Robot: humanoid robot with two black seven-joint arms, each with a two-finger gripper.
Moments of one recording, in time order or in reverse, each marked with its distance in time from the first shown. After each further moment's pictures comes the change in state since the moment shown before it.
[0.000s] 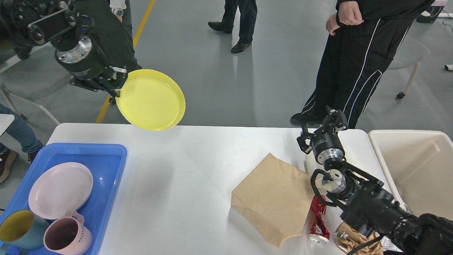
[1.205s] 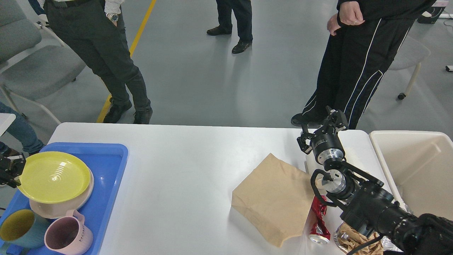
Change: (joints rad) left arm 0.652 0.317 -0.127 0.306 -0.002 0.000 -0.013; right arm 0.000 0.000 0.000 0.000 0.000 0.000 0.000
